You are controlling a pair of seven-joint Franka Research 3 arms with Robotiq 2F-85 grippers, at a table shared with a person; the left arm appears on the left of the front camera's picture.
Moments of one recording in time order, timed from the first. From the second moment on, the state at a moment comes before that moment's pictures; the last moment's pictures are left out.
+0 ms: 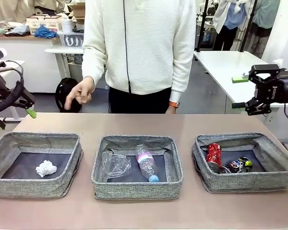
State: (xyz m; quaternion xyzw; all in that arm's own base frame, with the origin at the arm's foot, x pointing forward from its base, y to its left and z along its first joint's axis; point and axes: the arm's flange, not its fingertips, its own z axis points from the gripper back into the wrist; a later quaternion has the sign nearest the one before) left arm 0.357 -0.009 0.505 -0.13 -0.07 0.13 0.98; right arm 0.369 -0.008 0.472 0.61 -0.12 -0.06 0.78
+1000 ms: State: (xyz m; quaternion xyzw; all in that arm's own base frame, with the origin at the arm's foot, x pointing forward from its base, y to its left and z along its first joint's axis) left arm 0.316 0.074 0.490 -0.67 -0.01 -0.10 0.74; right arm 0.369 -0.008 0.472 0.61 -0.12 -0.06 0.78
